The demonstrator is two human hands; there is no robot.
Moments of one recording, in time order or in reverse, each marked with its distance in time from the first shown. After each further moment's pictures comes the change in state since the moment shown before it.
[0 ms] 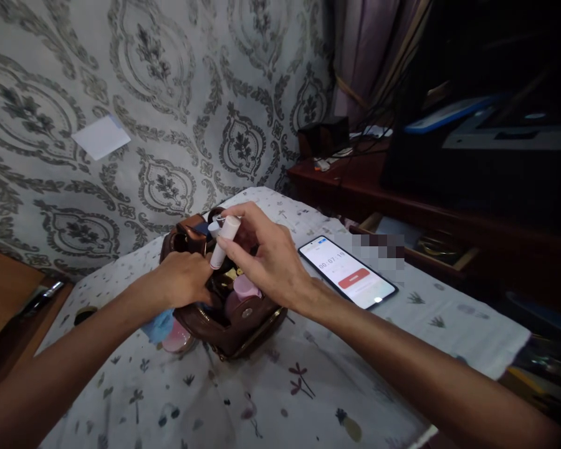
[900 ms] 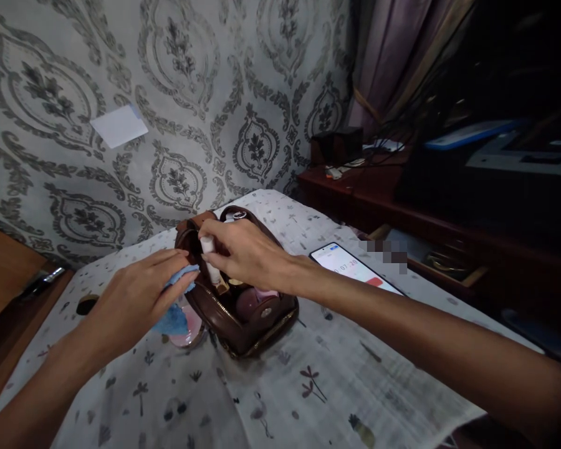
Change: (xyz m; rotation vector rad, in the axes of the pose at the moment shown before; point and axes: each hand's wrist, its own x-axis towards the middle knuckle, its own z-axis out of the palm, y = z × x) left_hand -0.064 -0.045 0.063 -0.494 0.697 0.006; right_hand 0.043 -0.005 0.037 -0.321 -0.554 -0.047
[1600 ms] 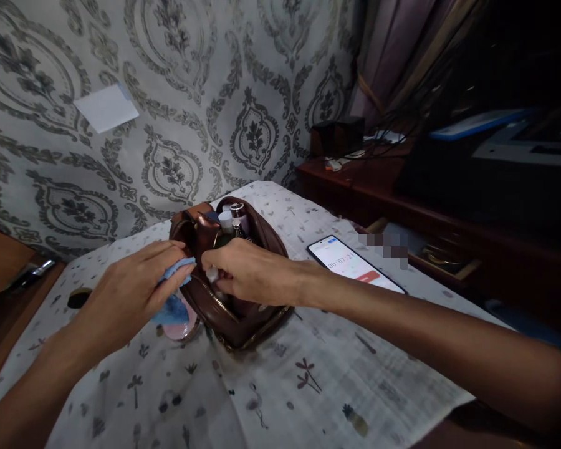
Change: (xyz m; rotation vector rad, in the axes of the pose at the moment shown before) left_hand 0.001 0.000 0.006 -0.005 0.035 0.011; right_hand -0.017 -0.005 0.001 0.014 -0.384 0.020
